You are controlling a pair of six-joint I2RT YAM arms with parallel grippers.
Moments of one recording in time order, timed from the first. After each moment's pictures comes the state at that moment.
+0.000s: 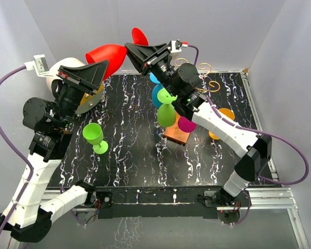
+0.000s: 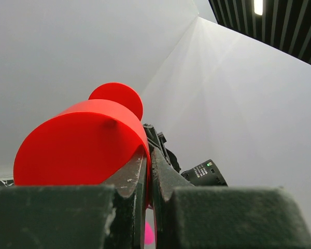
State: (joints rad) left arm -0.45 0.93 1.36 0.08 0.10 -0.77; right arm 0.78 1.62 1.66 0.47 0.01 1.52
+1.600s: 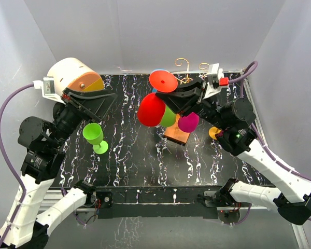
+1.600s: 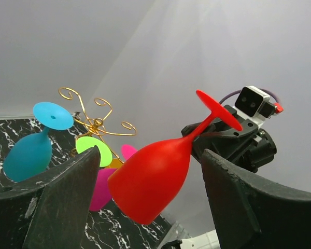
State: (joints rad) left arm -0.45 0.72 1.22 -0.14 0.26 -0.77; right arm 0.78 1.03 1.20 0.37 -0.33 0.31
